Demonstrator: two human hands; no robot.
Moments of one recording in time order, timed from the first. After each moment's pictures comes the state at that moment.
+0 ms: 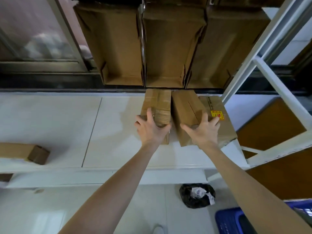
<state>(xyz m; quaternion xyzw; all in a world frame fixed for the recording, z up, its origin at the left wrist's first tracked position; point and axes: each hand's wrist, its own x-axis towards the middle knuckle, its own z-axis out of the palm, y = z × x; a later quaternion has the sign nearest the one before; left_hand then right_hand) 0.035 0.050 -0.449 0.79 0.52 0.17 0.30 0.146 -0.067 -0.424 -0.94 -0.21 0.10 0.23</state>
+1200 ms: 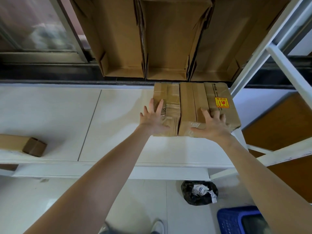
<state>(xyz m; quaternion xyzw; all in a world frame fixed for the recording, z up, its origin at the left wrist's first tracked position) 0.061 0.085 -0.465 0.92 0.35 -0.08 0.18 0.205 -0.082 -0.447 -0.93 -0.33 0.17 0.03</state>
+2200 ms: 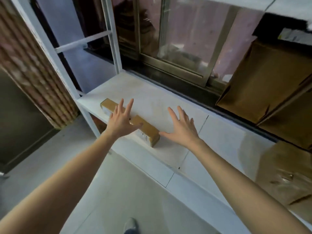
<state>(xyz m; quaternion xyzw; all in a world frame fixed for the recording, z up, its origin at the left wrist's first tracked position) -0.433 0.281 -0.409 0.75 0.64 0.11 0.14 -0.209 0.228 -0.389 -0.68 -0.72 0.14 0.07</state>
